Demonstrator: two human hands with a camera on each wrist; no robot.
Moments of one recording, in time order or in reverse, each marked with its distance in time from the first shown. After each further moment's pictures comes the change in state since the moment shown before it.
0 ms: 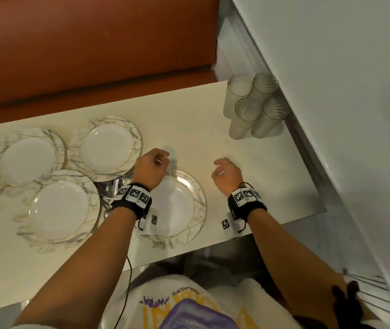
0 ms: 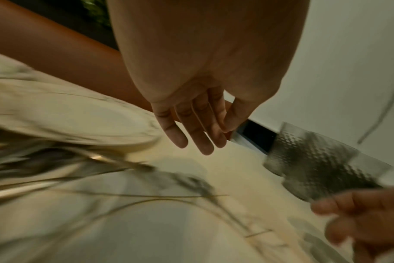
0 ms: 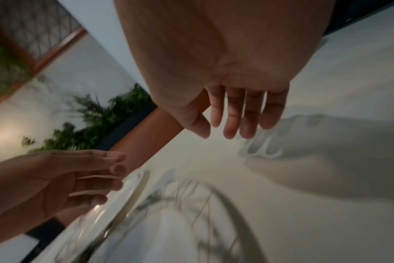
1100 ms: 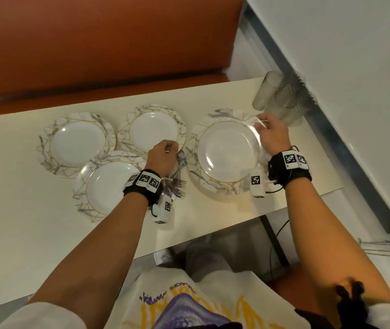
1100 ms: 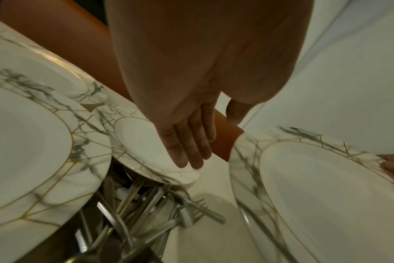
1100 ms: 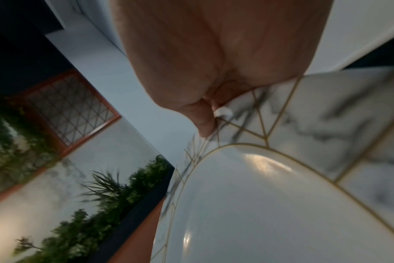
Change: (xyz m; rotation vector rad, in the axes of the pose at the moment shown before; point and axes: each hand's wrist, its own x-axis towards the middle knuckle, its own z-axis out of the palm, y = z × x) left_hand -0.038 -0.078 -0.131 -0.208 -0.122 -0.083; right_hand -0.076 -0.147 -0.008 0.019 0.399 -0.138
